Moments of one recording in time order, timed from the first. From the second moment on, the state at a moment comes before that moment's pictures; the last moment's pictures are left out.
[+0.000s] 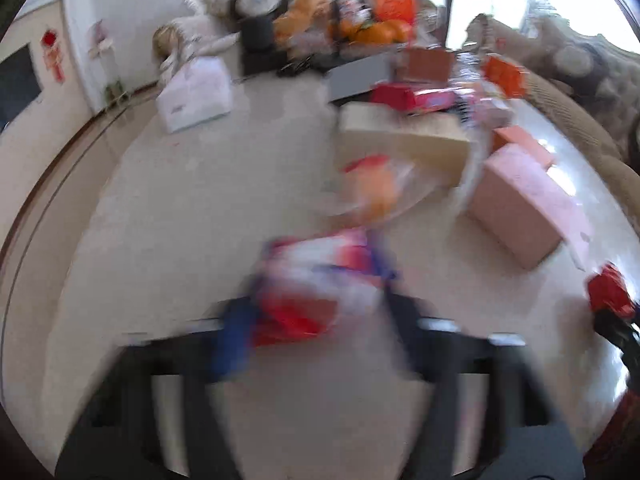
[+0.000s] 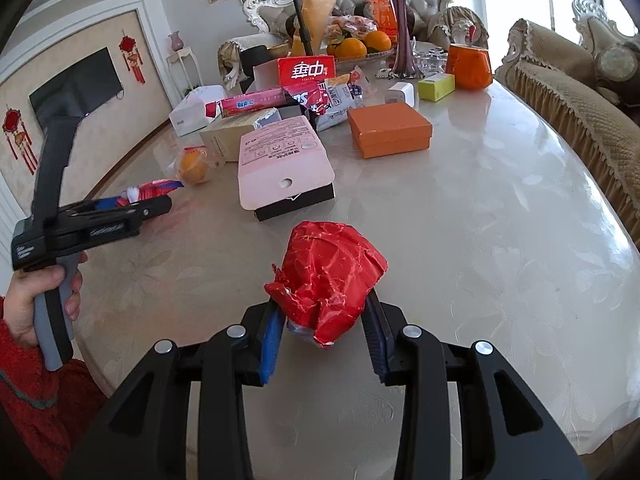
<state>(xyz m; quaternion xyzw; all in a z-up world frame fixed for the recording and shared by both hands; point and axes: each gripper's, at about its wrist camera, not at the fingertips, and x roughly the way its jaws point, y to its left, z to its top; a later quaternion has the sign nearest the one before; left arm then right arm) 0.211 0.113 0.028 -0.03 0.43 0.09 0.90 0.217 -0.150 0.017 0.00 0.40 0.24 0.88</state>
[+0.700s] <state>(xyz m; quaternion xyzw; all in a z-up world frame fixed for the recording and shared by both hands) -0.004 0.020 0.052 -0.02 0.42 -0.16 0.89 0.077 -0.196 0.050 0.04 0.41 0.31 0.86</state>
